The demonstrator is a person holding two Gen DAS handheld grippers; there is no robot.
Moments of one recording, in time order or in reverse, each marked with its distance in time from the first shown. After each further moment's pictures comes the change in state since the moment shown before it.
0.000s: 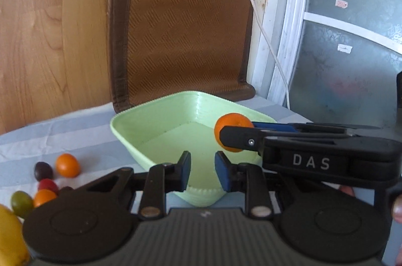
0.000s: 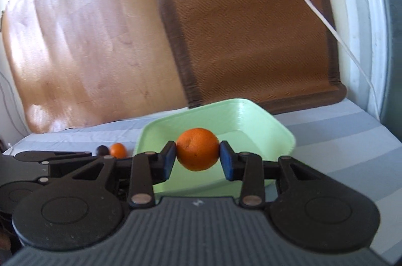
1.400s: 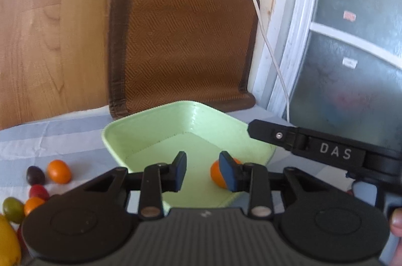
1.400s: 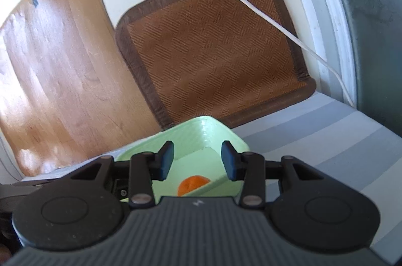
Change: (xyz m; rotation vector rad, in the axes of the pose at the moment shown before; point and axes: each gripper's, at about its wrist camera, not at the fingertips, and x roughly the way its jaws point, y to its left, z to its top) left arm -0.008 -0.003 0.015 -0.075 -0.020 0.008; right arm -0.029 -0.032 0.007 0.169 -0.129 -0.015
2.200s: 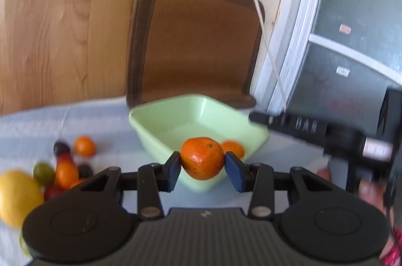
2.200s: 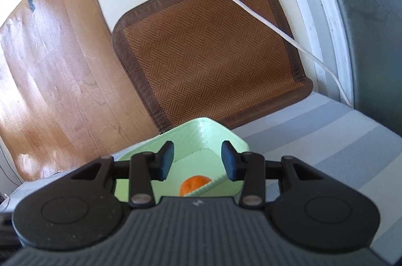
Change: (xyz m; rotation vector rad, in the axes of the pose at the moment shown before) left arm -0.039 0.004 -0.007 -0.034 -0.019 0.006; right arm 0.005 -0.001 -0.002 0.039 0.019 -0.052
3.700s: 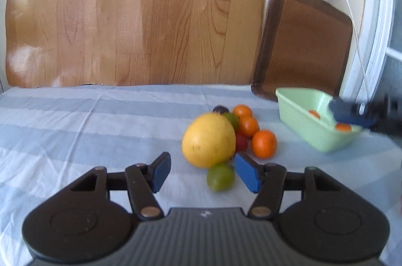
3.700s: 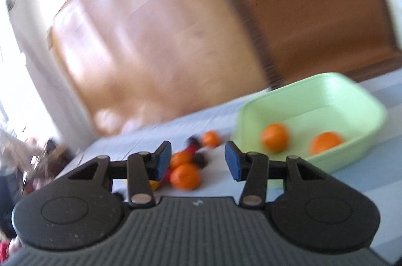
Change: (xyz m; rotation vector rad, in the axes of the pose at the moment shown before) left arm -0.108 0.122 -0.066 -0.144 -0.030 0.341; right arm -0.015 0.129 -0.045 -0.159 0.234 0.438
